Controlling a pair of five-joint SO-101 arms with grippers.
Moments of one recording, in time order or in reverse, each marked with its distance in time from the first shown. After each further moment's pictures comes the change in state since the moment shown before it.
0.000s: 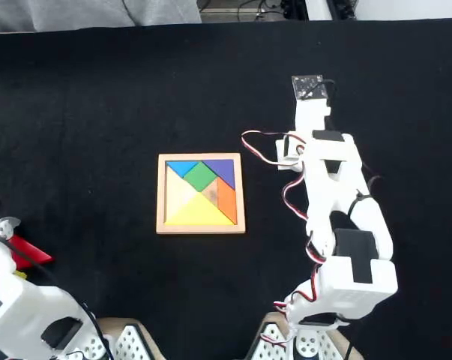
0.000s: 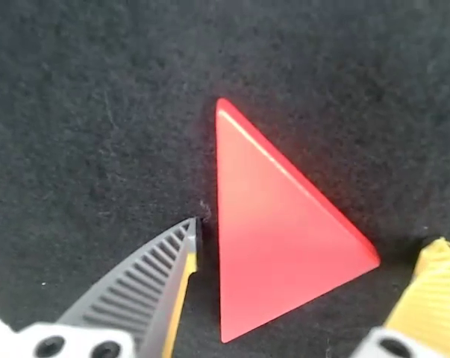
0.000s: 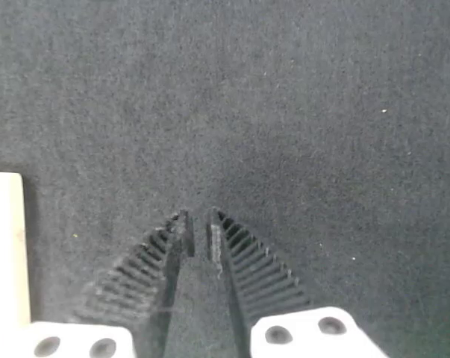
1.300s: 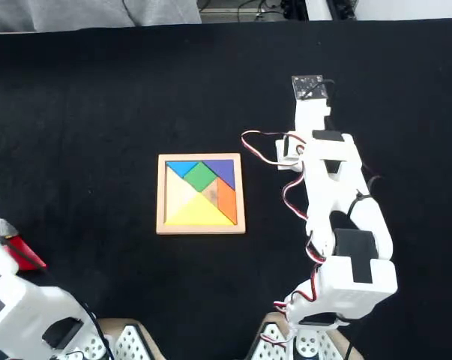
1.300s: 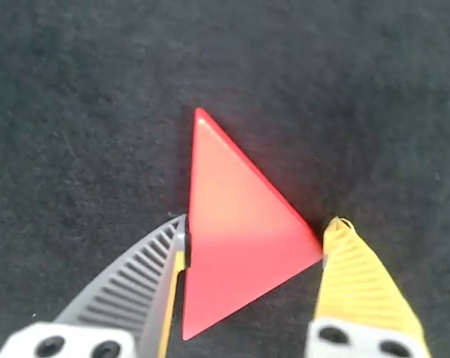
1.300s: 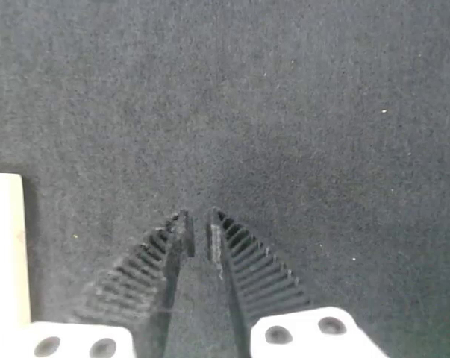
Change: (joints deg) left arm 1.5 -0.3 -0.6 -1.3 -5.0; right arm 0.0 0.0 0.0 0.0 0.0
